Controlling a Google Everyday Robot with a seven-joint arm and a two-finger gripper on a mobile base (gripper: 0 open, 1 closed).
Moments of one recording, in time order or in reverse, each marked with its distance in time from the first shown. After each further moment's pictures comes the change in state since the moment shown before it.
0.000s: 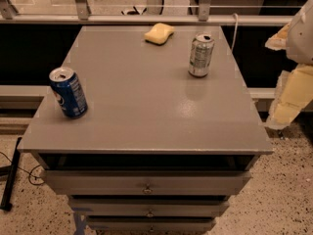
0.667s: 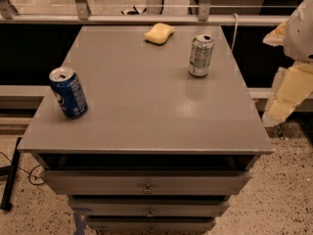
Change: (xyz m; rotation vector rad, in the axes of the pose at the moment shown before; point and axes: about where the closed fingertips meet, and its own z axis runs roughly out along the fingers) arm -0.006 -0.007 0.001 0.023 -0.022 -0.007
